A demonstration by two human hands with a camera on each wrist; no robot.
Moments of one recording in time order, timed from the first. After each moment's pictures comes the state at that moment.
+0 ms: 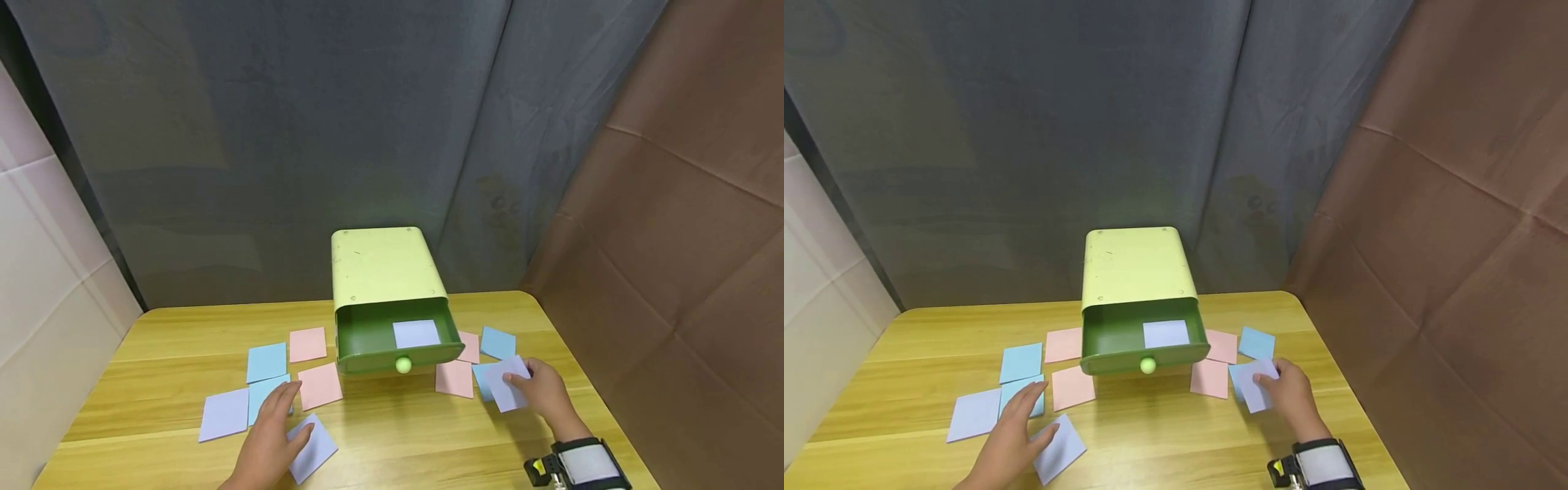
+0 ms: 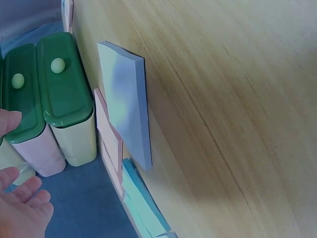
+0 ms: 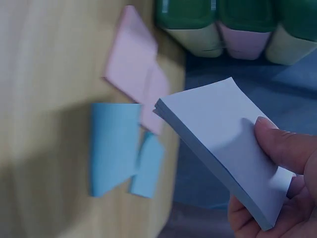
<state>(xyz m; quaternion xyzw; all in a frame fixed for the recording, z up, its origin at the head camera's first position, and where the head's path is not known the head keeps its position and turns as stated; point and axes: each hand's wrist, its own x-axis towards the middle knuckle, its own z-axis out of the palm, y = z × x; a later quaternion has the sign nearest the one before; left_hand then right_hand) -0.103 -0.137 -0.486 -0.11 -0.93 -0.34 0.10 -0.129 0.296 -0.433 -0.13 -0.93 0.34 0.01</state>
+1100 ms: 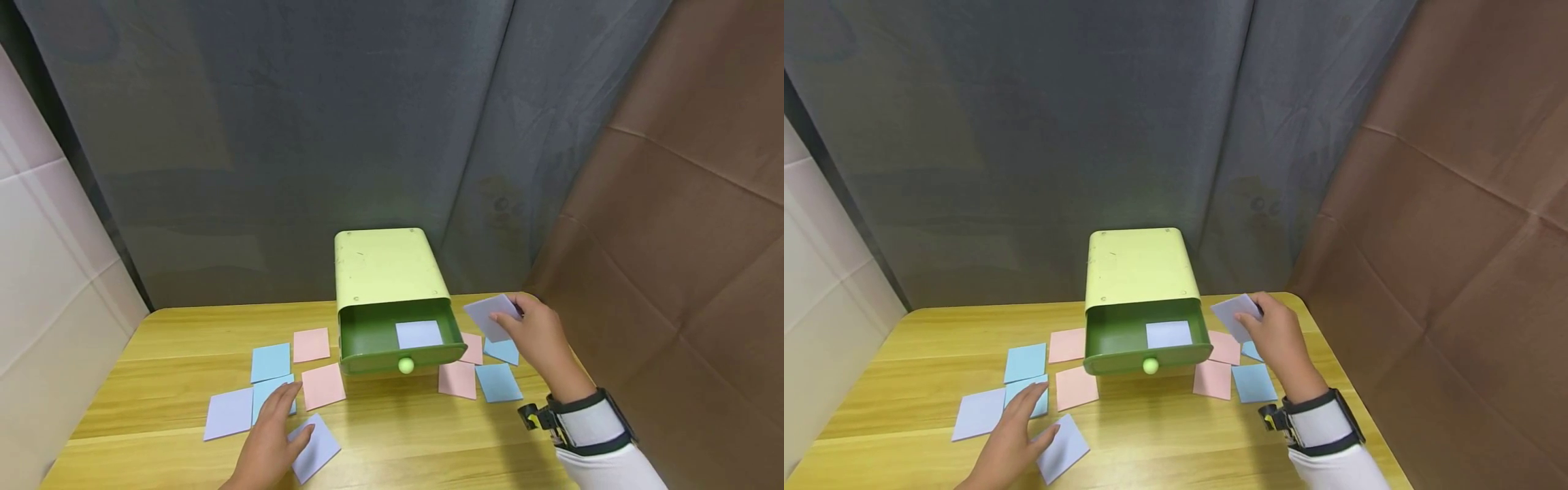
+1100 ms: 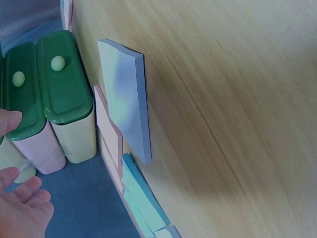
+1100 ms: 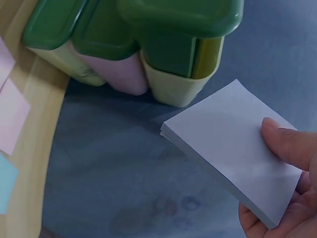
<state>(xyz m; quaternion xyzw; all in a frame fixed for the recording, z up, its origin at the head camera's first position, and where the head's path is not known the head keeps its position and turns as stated) -0.101 -0.140 -0.488 -0.12 -0.93 -0.33 0.13 -0.149 0.246 -0.328 -0.02 -0.95 0.28 0.13</state>
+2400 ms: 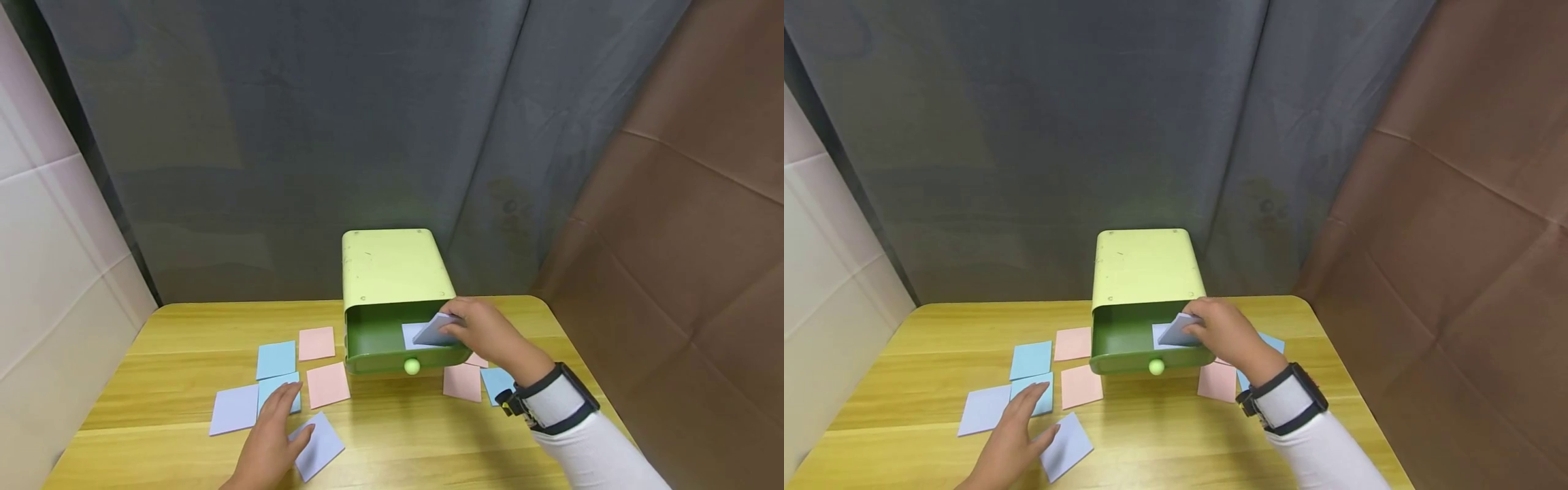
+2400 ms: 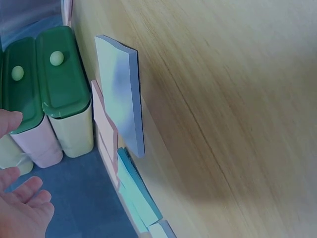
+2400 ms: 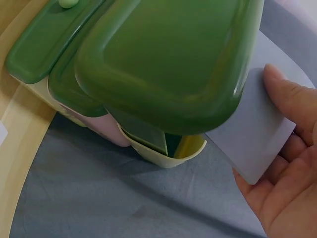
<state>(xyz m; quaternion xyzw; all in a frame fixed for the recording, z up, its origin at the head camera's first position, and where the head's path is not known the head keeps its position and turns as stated) -0.098 -0.146 -0.492 -0.12 -0.92 -0.33 0.16 -0.177 0.189 -0.326 0.22 -0.95 0.23 0.03</state>
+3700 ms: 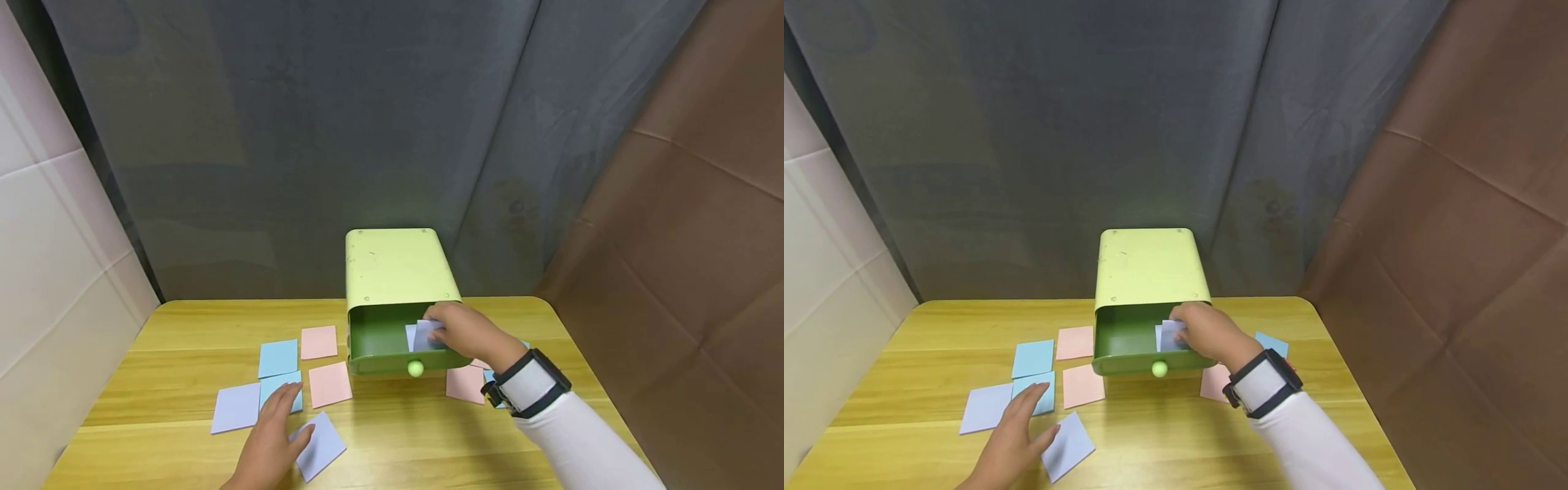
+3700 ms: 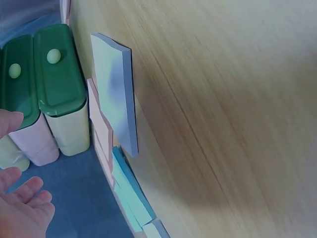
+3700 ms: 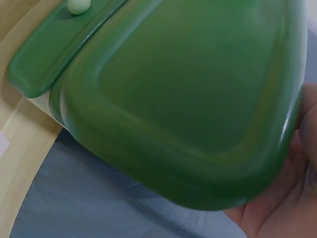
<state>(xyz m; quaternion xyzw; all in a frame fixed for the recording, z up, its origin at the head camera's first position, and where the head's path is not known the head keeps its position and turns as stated) -0.094 -0.144 -0.493 -0.10 -0.93 -0.34 0.13 -0.197 0.171 -0.337 0.24 -0.96 0.16 -0.06</state>
